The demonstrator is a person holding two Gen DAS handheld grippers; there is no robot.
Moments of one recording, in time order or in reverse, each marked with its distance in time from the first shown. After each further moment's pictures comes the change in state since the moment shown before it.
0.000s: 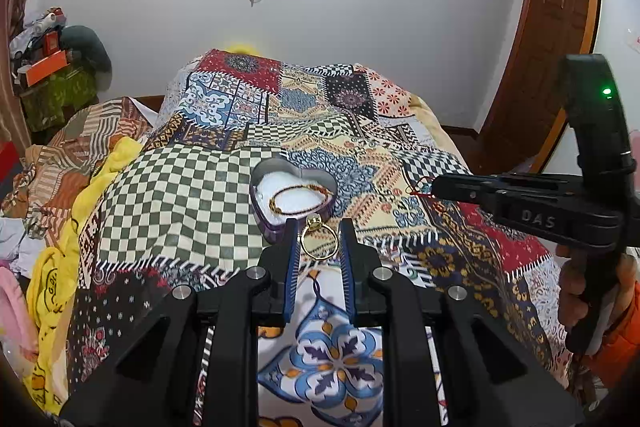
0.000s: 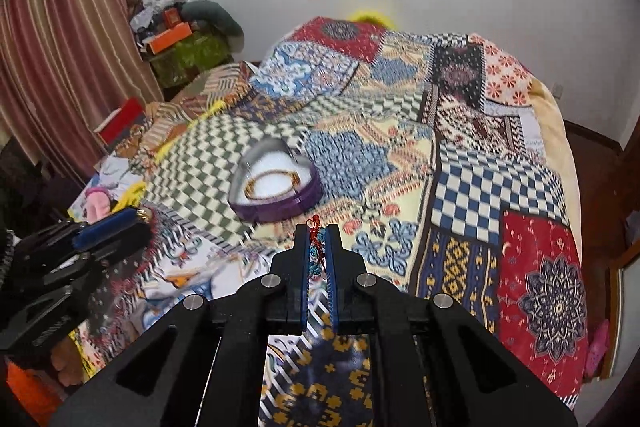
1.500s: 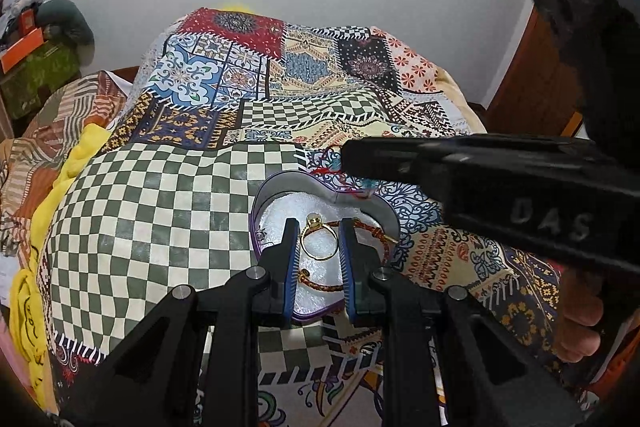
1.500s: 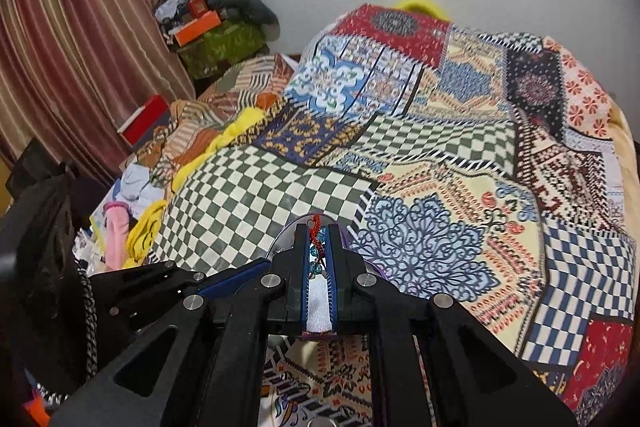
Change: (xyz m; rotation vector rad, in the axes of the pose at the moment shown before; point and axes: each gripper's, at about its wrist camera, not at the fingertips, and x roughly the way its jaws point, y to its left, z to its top) left arm 0.125 0.038 0.037 -0.010 0.146 -0.023; right arm 0.110 0.021 0.069 -0.030 0.102 0.152
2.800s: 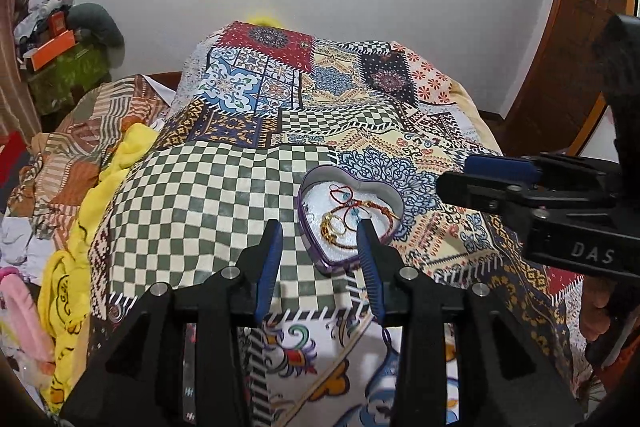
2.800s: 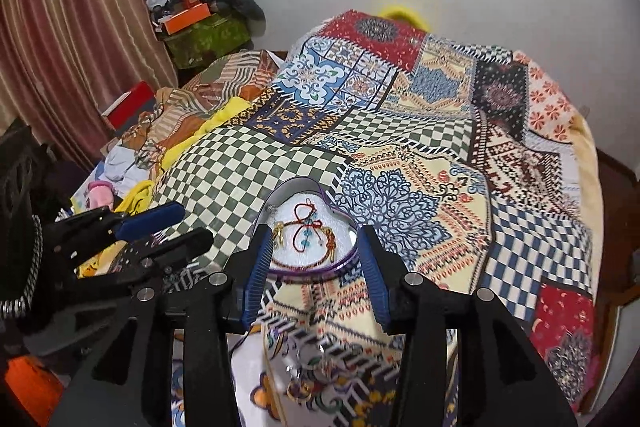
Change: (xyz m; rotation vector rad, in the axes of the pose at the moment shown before) left arm -0.073 0.005 -0.013 -0.025 -0.032 0.090; right arm -0.062 0.019 -0.032 -0.058 -0.034 -0.129
